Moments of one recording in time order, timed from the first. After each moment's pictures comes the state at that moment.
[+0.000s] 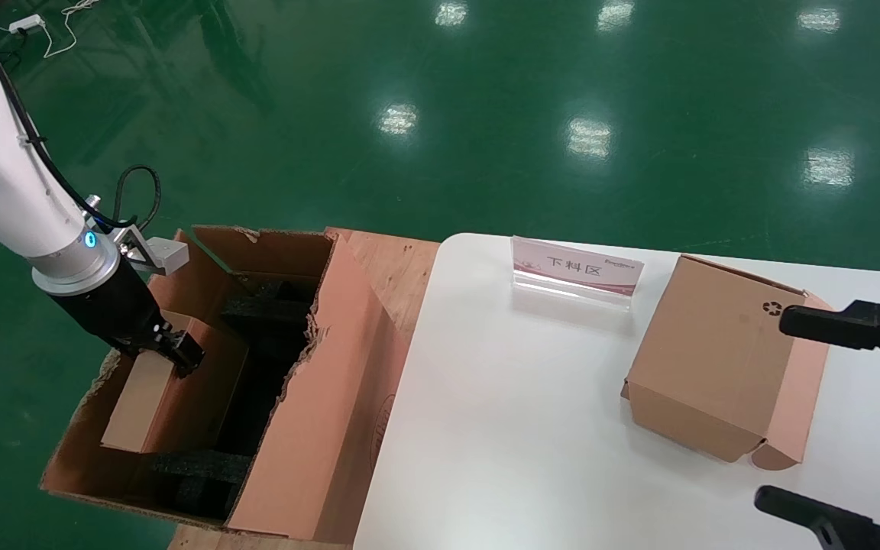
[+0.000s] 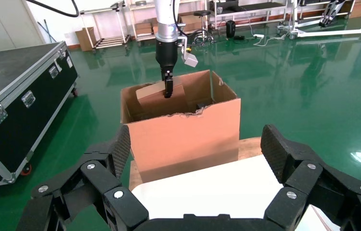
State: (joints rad) left arm -2.01 0.90 1.91 -0.24 1.42 1.36 -1.23; right arm 1.07 -0.61 -0.28 1.28 -0.73 -1.50 0.19
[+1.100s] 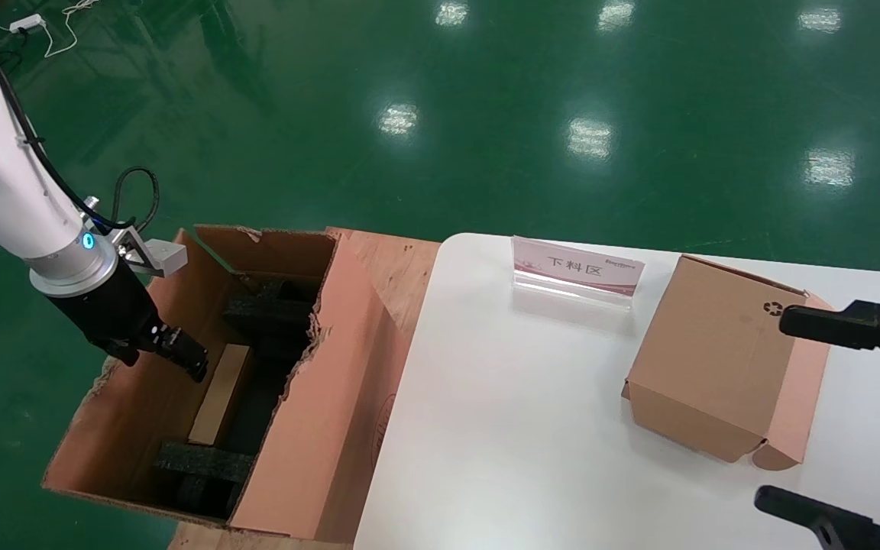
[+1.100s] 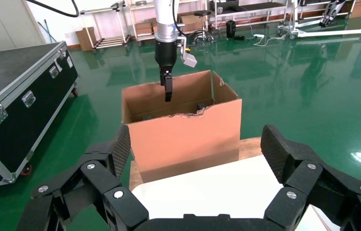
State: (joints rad) left arm -2.02 0.89 1.89 -0.24 1.41 1.36 -1.20; right arm 1.07 -0.61 -0.28 1.28 -0.73 -1.50 0.19
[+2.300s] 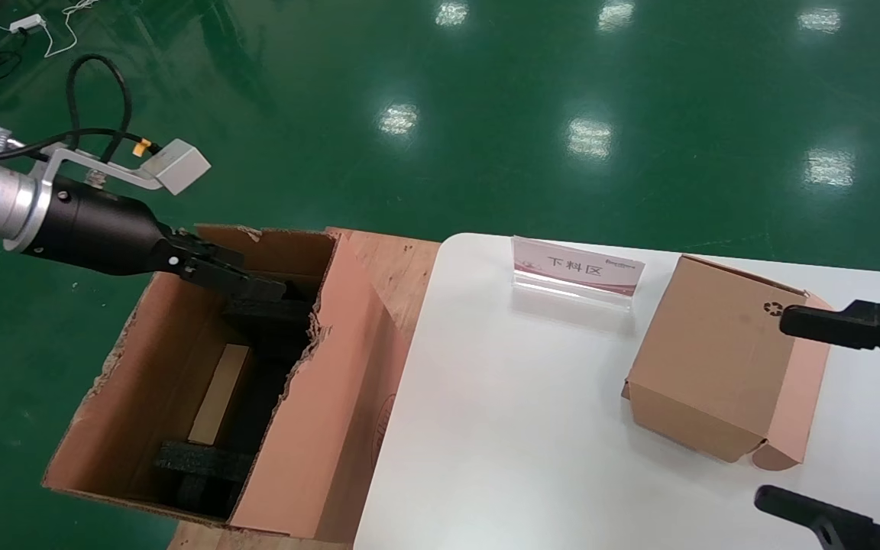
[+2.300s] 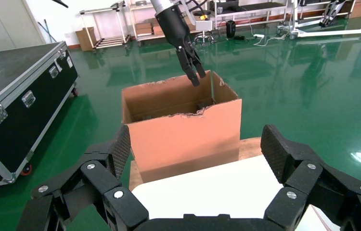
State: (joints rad) left arm -2.09 0.60 1.56 -0.45 1.07 1.43 -0.57; right arm 1.07 -0.61 -0.28 1.28 -0.73 -1.49 0.19
